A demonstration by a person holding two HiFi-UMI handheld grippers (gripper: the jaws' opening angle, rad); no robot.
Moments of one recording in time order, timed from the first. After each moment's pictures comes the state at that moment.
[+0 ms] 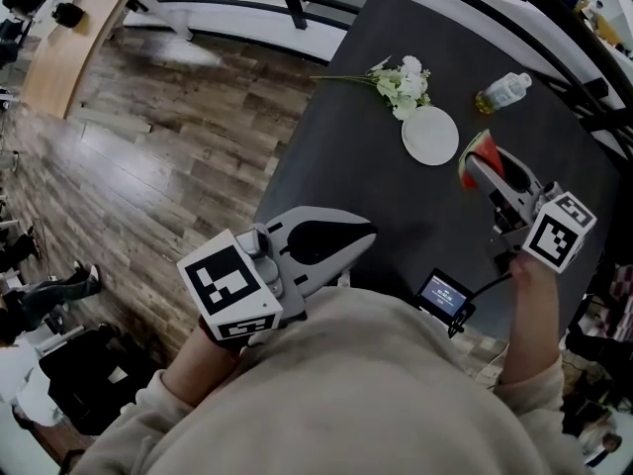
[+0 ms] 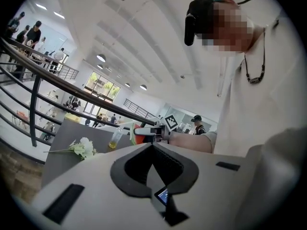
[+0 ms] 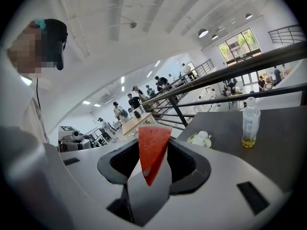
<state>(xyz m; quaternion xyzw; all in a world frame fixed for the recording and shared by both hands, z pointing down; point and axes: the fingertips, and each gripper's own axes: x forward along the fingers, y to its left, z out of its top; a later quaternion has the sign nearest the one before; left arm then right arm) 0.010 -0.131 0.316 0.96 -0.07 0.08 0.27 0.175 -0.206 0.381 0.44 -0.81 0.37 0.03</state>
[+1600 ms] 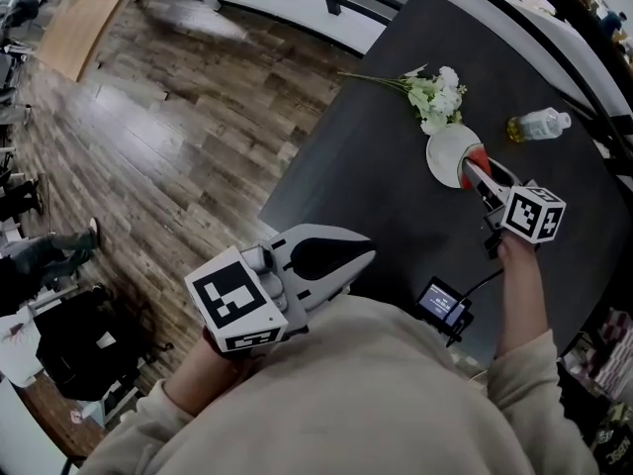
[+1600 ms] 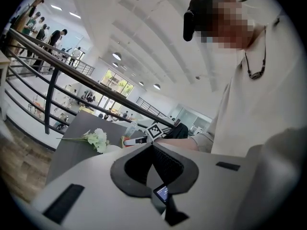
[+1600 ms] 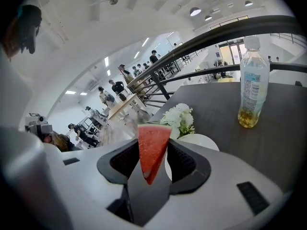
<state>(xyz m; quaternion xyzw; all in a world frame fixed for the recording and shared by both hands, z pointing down) -0.004 -0.152 0.356 0.93 -0.13 0.10 0.32 0.194 -0.261 0.549 0.44 -0.76 0.45 0.13</state>
